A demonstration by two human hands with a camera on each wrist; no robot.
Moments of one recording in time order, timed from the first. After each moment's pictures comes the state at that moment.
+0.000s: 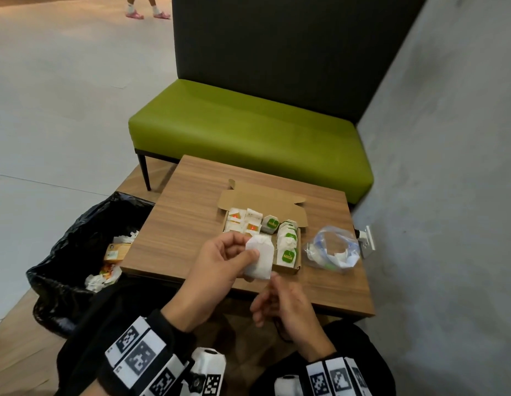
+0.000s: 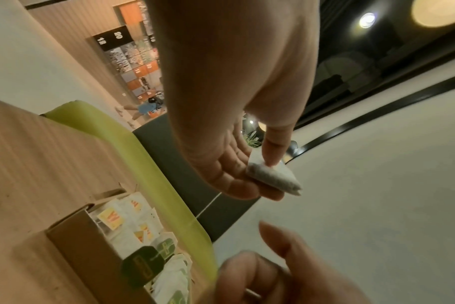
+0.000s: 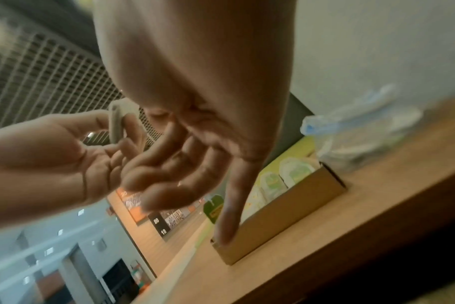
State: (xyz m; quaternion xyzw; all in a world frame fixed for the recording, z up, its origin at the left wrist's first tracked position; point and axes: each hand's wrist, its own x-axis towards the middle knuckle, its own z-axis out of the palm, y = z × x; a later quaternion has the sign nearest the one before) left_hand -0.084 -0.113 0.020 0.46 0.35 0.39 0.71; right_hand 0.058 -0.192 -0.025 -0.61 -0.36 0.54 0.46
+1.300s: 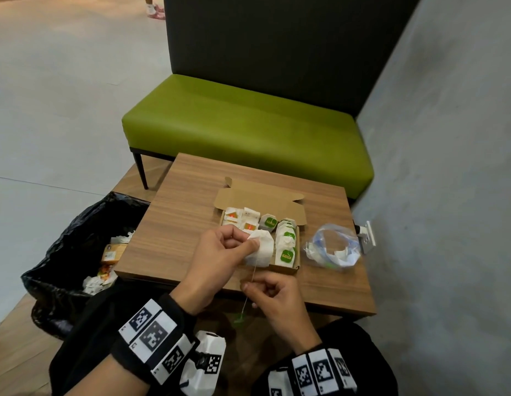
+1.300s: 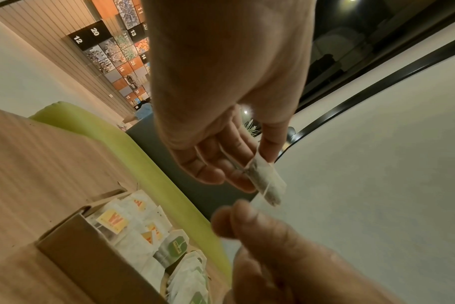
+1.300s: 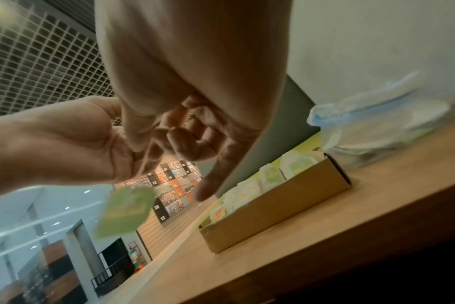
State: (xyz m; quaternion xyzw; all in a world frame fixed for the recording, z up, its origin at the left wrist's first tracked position) left_hand -0.065 -0.086 0.009 0.52 0.43 0.39 0.63; right_hand 0.060 -0.174 -0.044 -0.61 -0.46 0.43 0.48
